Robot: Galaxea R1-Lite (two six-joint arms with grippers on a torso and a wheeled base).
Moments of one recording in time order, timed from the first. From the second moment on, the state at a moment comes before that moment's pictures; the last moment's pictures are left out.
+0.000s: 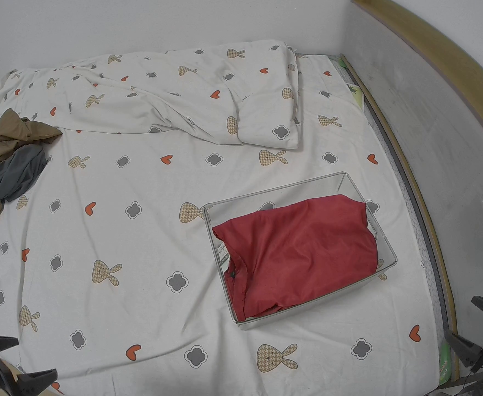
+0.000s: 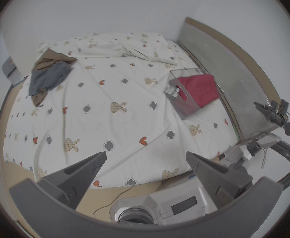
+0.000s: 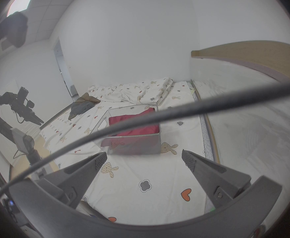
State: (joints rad) left arm -0.33 0.65 -0.60 0.68 0.02 -0.14; right arm -0.18 0.49 -0.12 -0.09 0.56 -0.08
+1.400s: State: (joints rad) left arm 0.00 0.04 -0.02 -0.02 0.01 0.05; right arm 0.00 0.01 -0.02 -0.01 -0.03 -0.01
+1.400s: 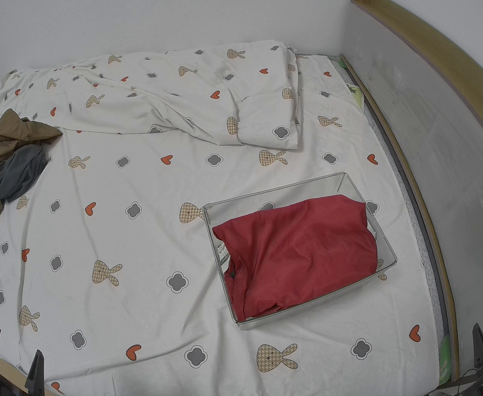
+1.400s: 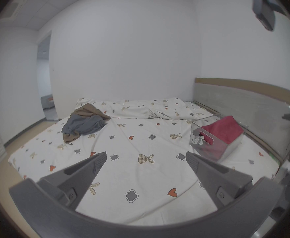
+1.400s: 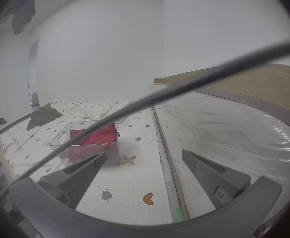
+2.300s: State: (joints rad) left arm 0.00 0.01 -0.02 0.00 -0.01 -0.01; right arm 0.00 0.01 -0.02 0.00 -0.02 -0.01
